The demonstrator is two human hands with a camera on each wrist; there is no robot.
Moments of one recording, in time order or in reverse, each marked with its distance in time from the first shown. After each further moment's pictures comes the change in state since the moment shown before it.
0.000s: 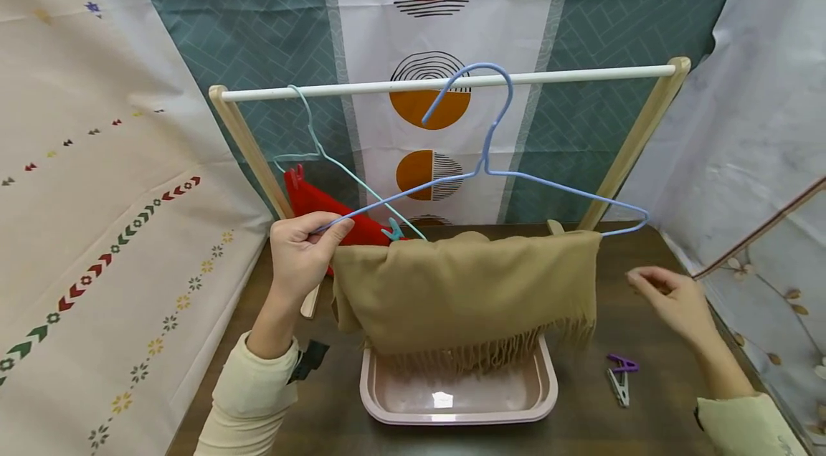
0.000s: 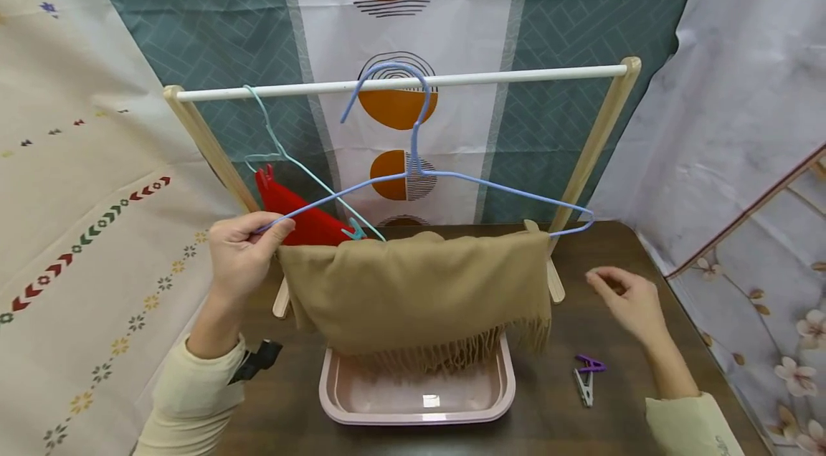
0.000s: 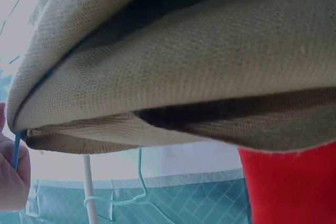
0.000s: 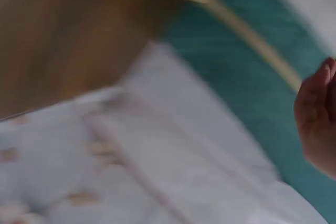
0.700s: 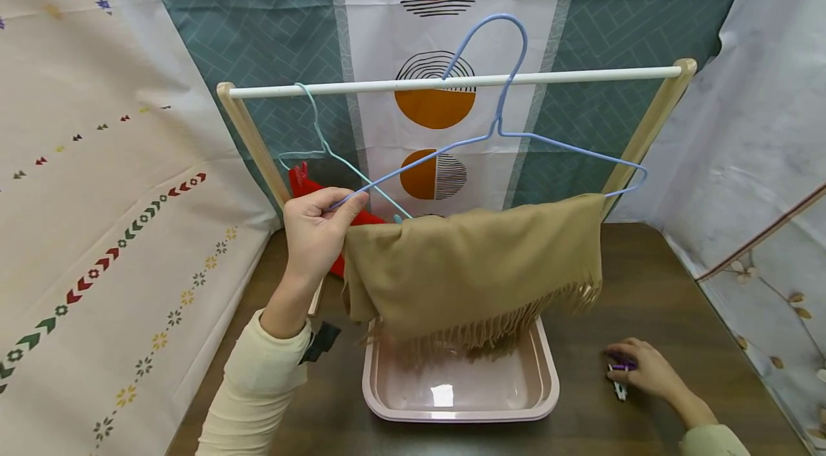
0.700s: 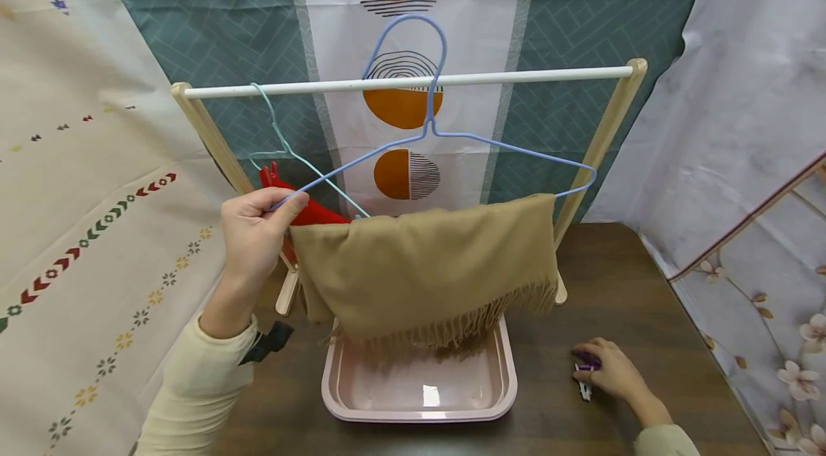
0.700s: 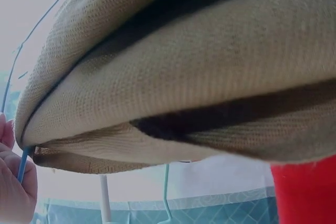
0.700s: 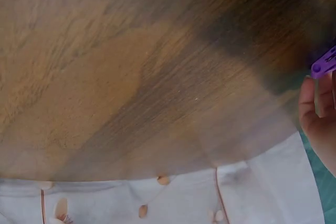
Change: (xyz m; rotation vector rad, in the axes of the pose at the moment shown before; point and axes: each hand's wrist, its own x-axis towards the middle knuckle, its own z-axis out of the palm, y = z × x) left_hand 0.020 0.014 0.014 -0.011 0.059 -0.163; right_hand -0.086 0.117 0.059 -0.322 -0.326 -0.164
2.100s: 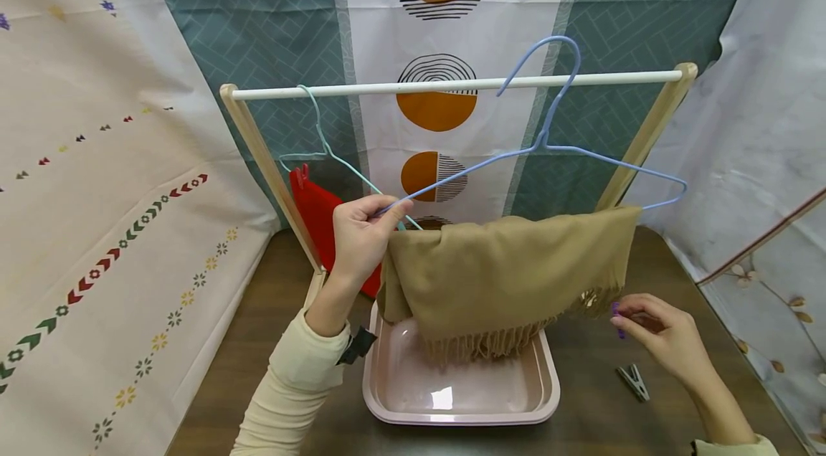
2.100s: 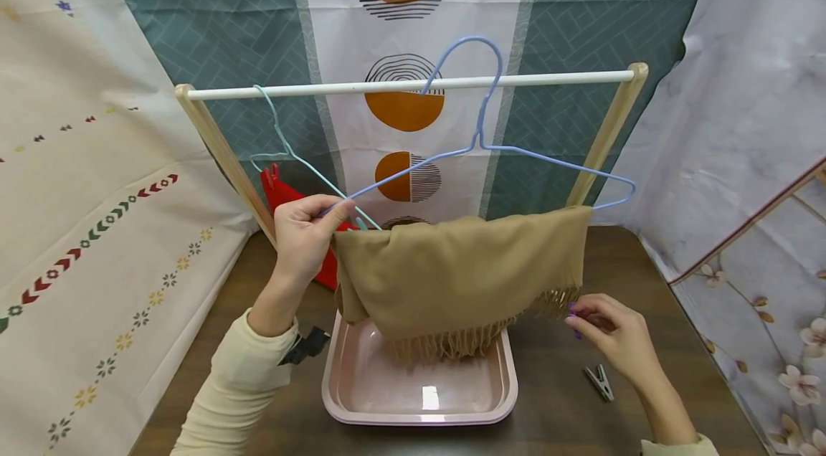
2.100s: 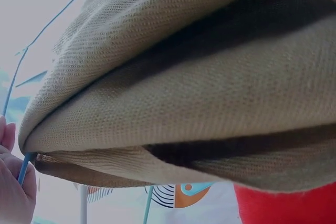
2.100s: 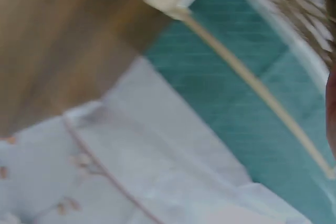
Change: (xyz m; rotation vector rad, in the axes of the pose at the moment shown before) left_hand -0.008 -0.008 0.042 -0.062 -0.037 -0.036; right_hand 0.051 -0.102 -0.094 0.363 0.381 -0.192
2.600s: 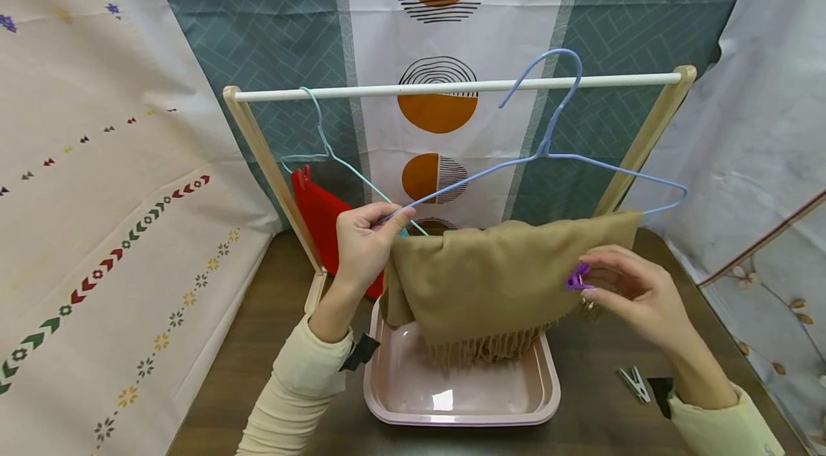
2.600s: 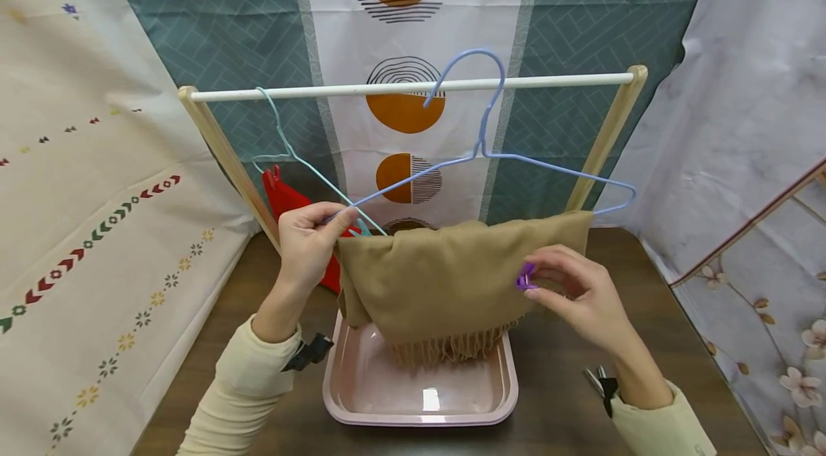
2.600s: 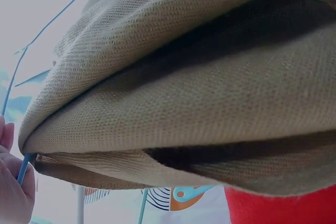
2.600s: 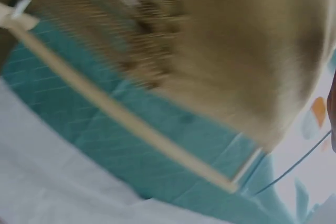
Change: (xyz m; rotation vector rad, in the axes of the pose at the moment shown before) left_hand -0.008 -0.002 0.001 -0.021 -0.004 -0.017; right_hand 0.083 -0.076 0.011 0.764 -0.114 -0.294
